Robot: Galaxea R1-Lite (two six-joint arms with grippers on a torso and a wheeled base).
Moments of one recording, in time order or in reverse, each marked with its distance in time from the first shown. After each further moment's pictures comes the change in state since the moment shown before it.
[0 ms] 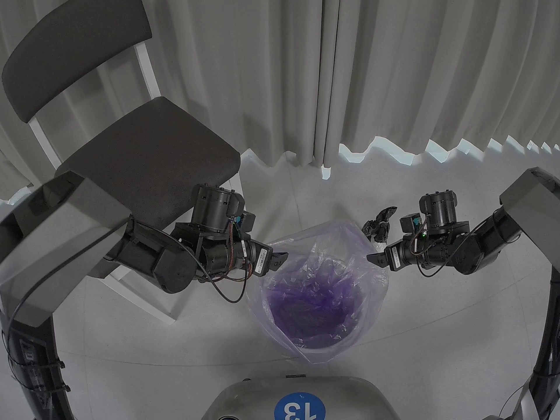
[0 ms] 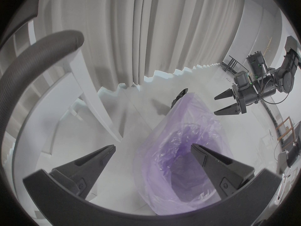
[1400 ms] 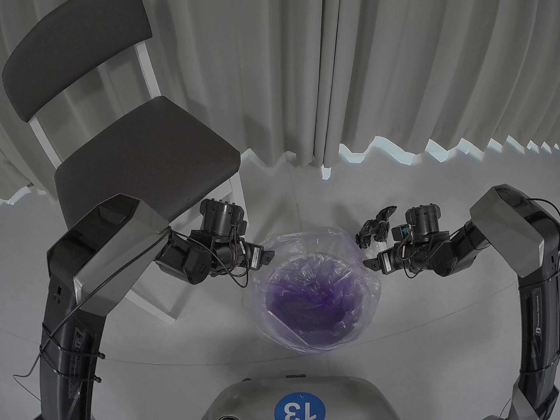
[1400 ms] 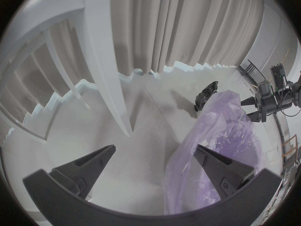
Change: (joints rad) left arm 0.096 0.293 -0.288 0.029 0.014 -0.077; right arm -0.040 0.229 -0.203 0.012 -0.007 0.008
